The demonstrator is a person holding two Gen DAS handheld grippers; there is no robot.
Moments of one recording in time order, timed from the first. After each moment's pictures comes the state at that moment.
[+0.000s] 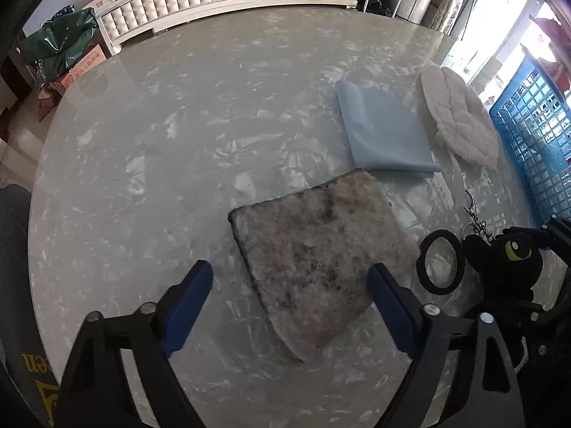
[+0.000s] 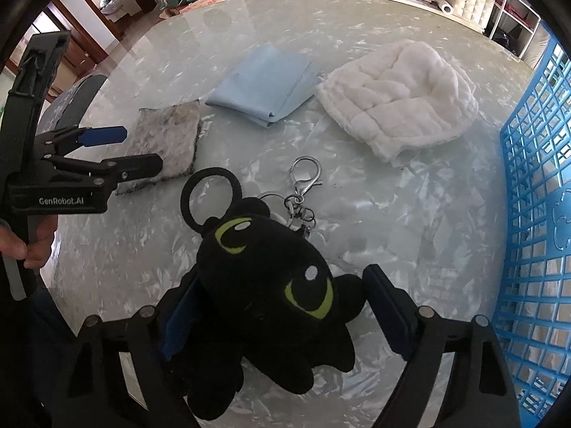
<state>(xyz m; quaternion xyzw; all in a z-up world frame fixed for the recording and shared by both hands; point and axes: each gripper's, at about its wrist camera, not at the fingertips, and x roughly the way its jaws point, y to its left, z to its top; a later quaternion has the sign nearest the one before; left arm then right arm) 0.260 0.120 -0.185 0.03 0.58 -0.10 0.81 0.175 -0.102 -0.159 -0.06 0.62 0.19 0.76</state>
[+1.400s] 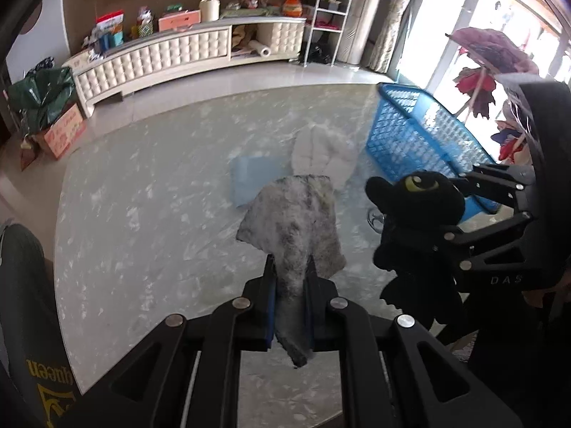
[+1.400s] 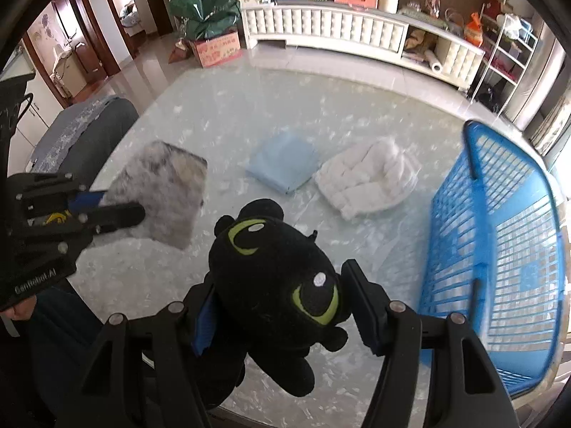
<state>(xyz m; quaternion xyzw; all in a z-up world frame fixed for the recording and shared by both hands) 0.156 0.075 -0.047 0.03 0.48 -0.20 0.85 0.125 -0.111 -0.039 -0.09 0.52 0.19 0.82</state>
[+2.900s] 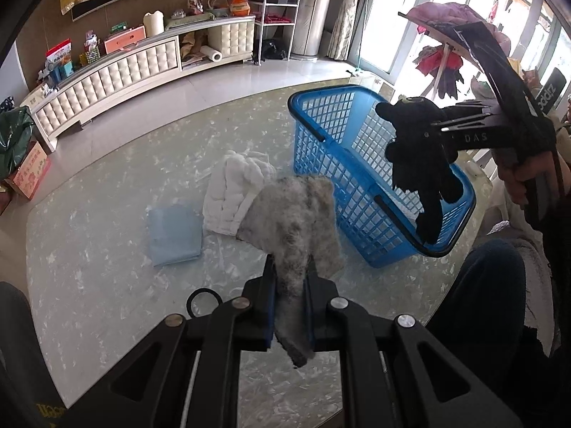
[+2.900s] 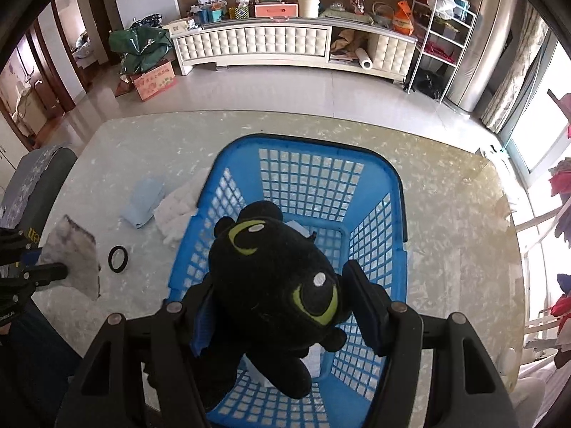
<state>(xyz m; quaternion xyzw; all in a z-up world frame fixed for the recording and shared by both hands) 0.189 -0.030 -0.032 0.07 0.49 -0.26 0.83 0.184 -0.277 -0.022 -0.07 0.51 0.11 0.85</state>
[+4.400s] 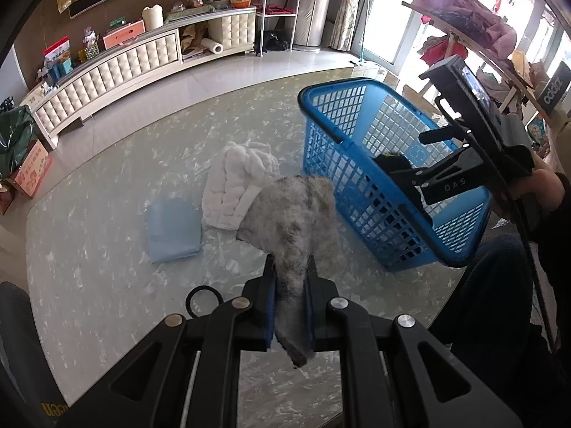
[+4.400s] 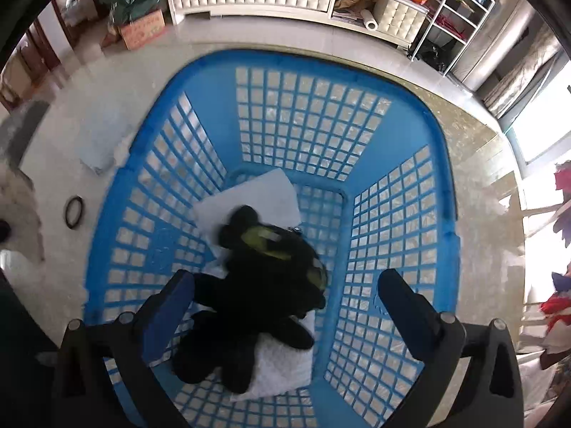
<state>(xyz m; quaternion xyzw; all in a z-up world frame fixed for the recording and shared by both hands) 0.190 -0.044 -0.036 0.08 0.50 -0.25 0.83 0.179 -0.262 -0.041 -0.12 0.58 0.09 0.80</state>
